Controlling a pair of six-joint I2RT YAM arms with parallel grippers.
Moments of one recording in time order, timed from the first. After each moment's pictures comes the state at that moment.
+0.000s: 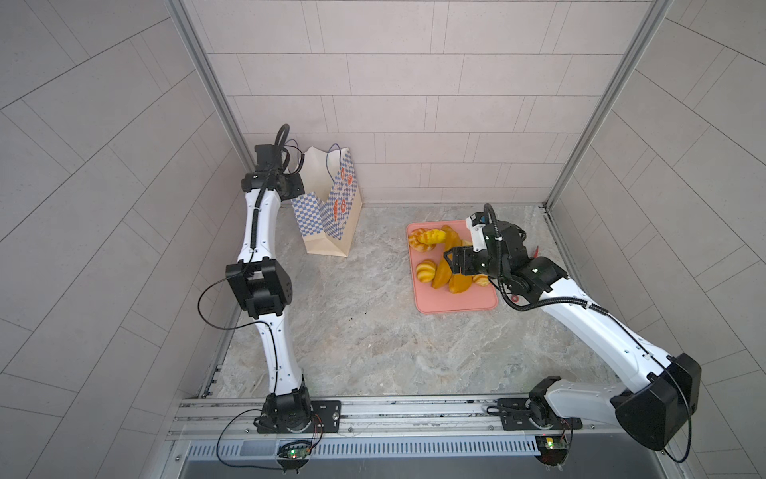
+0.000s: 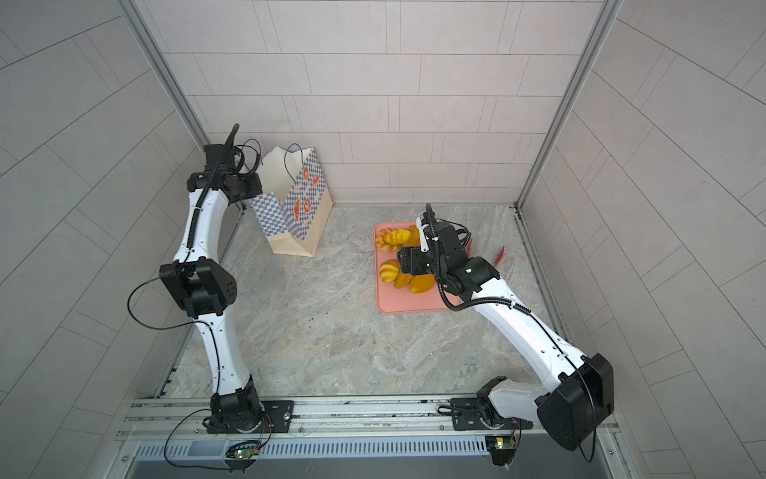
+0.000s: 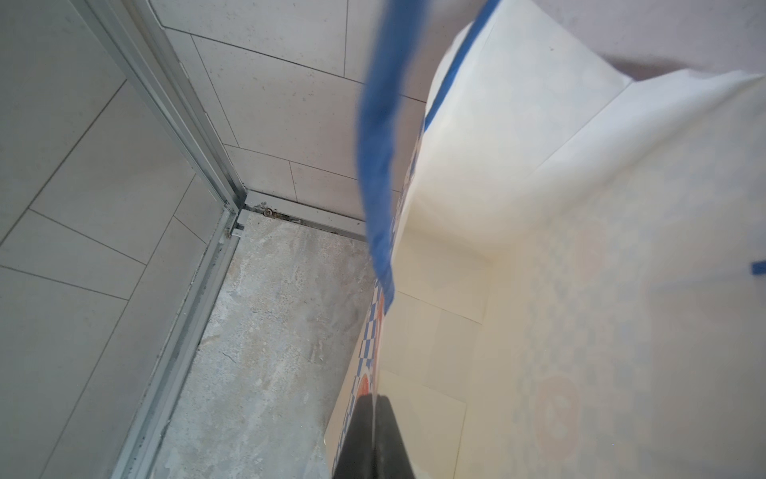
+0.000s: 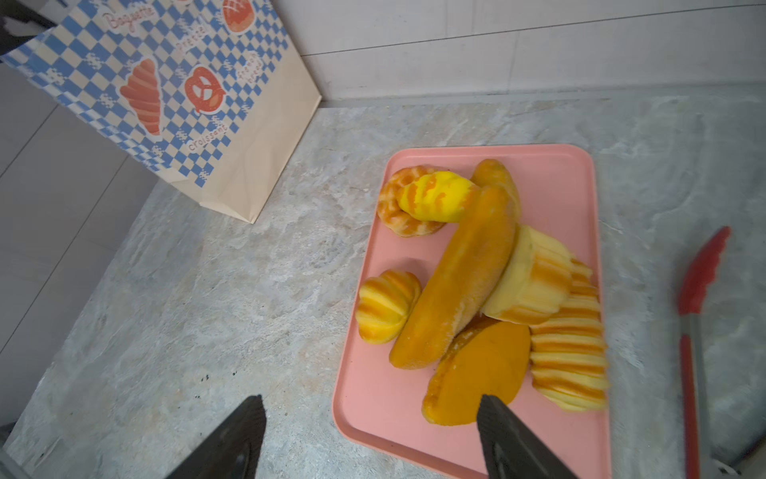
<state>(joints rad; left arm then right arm) 0.16 2.17 2.37 -0.94 0.08 -0.17 0.48 1.25 1.20 -0.61 0.07 0.38</state>
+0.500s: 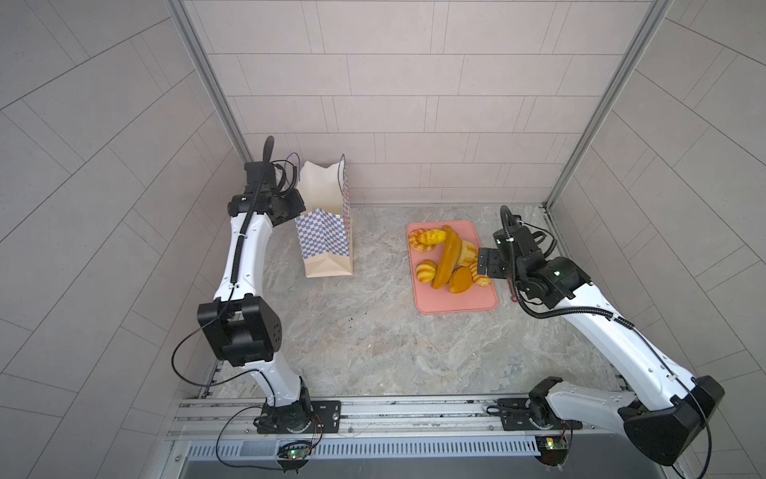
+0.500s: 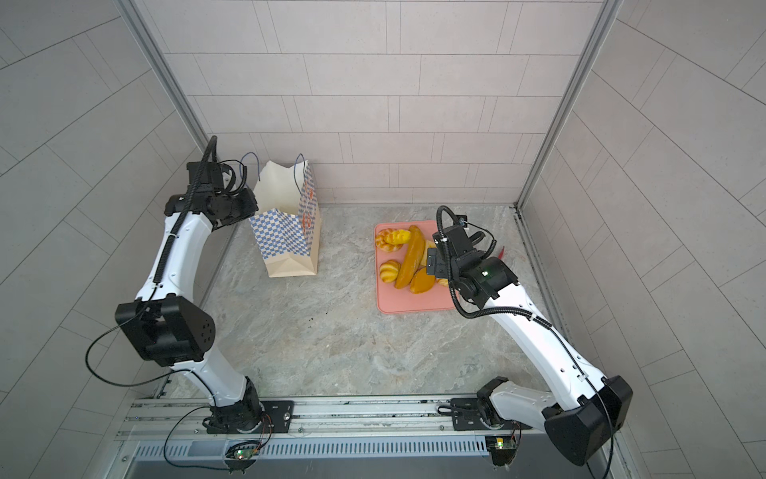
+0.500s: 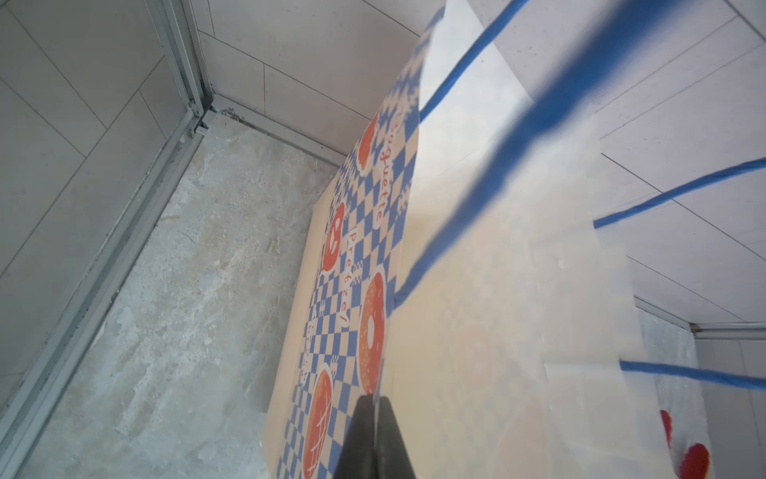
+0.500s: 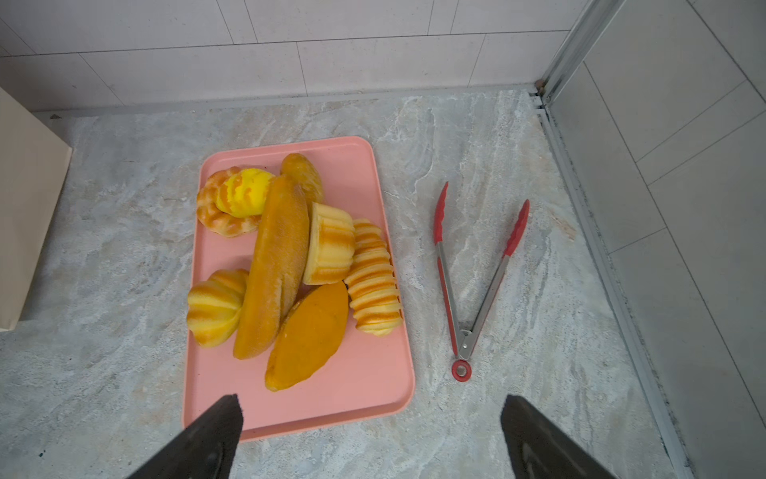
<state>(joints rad) 0.16 1.65 1.74 -0.84 0.21 -0.35 0.46 1.13 1.22 -0.90 0.45 0.43</state>
